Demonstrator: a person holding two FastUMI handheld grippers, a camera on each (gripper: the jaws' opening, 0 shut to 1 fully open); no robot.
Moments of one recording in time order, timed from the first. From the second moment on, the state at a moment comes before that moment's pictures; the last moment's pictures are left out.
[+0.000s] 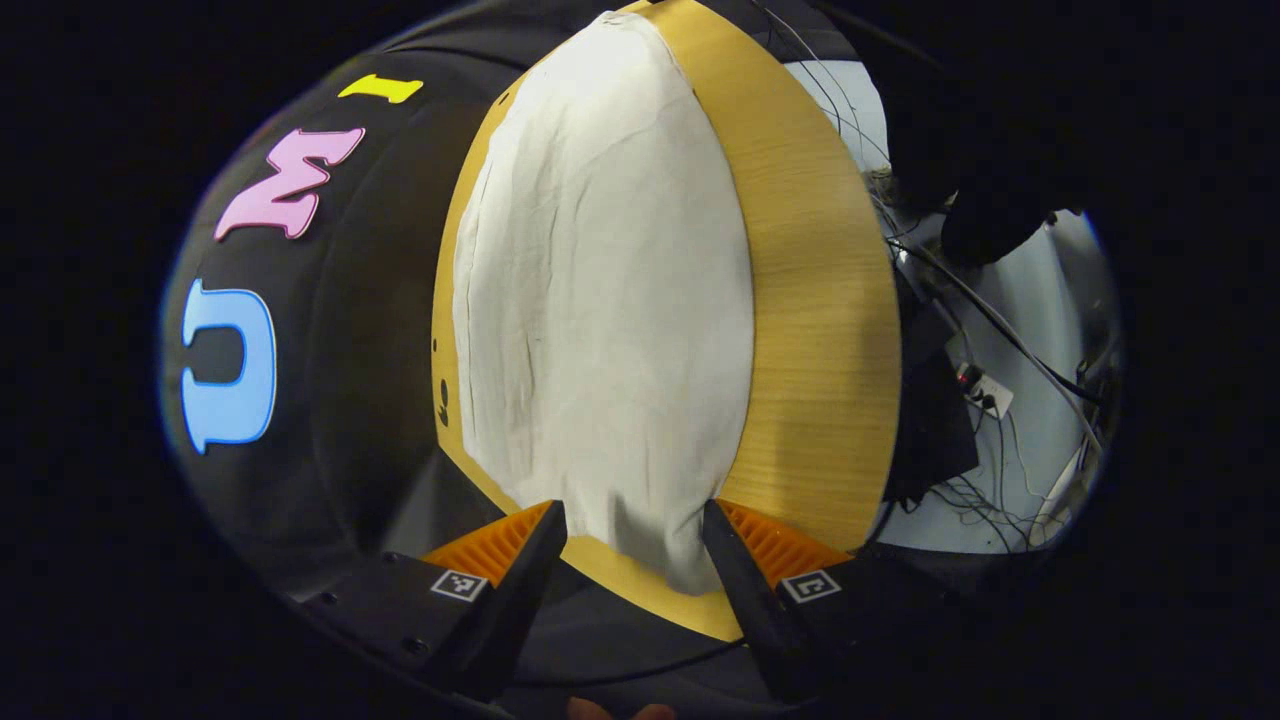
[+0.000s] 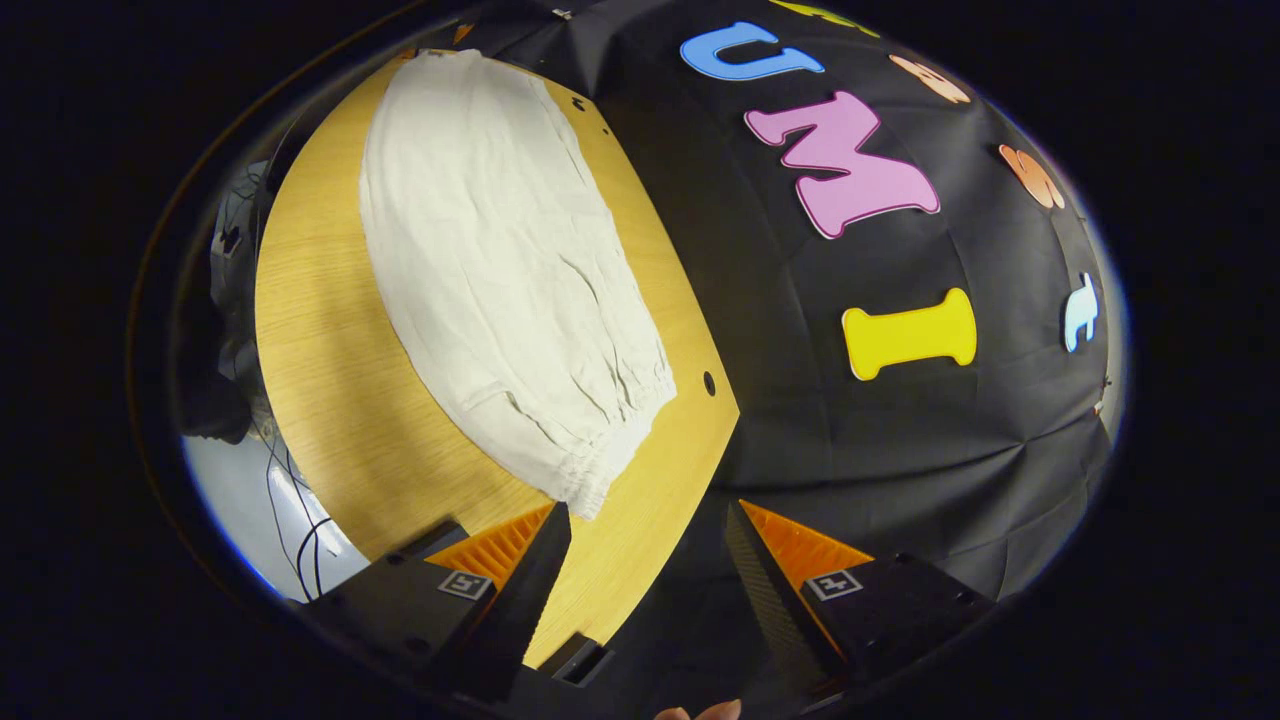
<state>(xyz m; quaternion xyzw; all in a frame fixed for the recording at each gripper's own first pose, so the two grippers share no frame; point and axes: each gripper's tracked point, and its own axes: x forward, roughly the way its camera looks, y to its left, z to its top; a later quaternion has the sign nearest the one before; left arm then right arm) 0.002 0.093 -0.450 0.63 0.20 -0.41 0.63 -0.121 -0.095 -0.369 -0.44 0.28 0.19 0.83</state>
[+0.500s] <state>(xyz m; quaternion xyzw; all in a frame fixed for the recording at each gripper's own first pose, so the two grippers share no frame) 0.009 0.090 -0.473 0.63 0.24 -0.41 0.62 -0.107 -0.103 -0.401 -0.49 0.27 0.26 0.79</state>
